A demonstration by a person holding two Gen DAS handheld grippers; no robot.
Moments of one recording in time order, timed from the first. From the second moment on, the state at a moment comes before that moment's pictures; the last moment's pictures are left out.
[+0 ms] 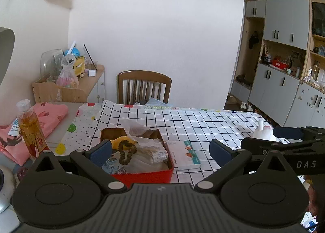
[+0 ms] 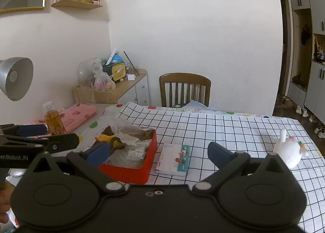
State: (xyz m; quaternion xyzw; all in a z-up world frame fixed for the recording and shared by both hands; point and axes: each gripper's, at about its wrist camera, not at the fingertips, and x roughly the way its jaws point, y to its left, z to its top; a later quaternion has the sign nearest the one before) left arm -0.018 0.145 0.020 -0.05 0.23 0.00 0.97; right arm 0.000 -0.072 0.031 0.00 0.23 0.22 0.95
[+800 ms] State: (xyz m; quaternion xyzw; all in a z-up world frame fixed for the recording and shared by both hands) left arm 0.002 0.162 0.006 -0.04 0.25 -0.02 0.97; right arm 0.007 -0.060 0.016 0.01 0.25 0.20 0.95
